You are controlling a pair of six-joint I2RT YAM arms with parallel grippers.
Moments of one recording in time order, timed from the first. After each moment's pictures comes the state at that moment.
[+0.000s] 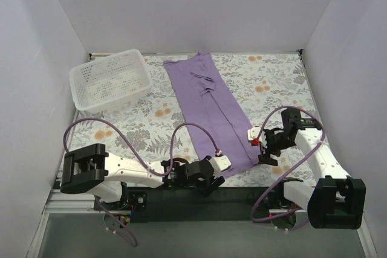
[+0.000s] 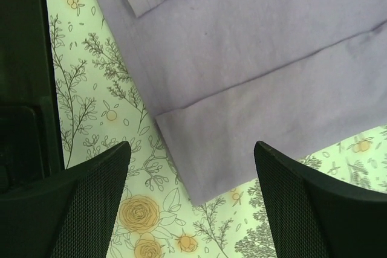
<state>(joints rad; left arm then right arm) -1.44 1.43 0.67 0.01 -0.15 -0.30 0.04 1.08 0.70 -1.11 -0.71 -1.56</state>
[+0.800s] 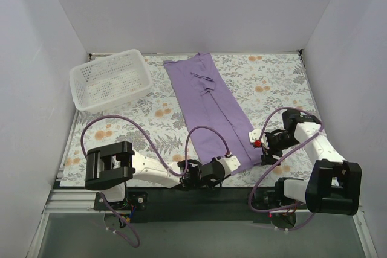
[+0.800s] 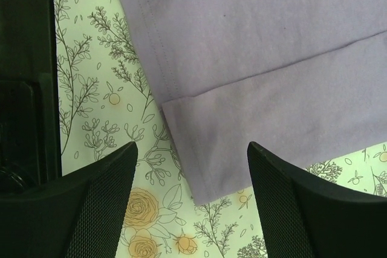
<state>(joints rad) -1.44 1.66 0.77 0.12 -0.32 -0.19 -0.03 1.21 0.70 -1.15 -0.69 -1.73</state>
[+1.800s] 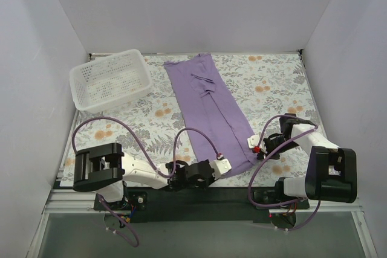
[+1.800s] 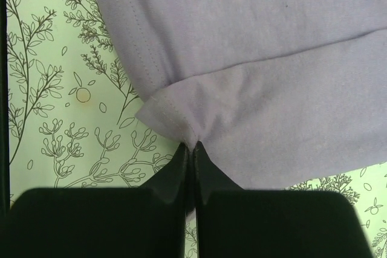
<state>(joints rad) -1.43 1.57 0.61 0.28 -0.22 -0.13 -0.04 1.32 0.60 -0.96 -0.67 -1.84</state>
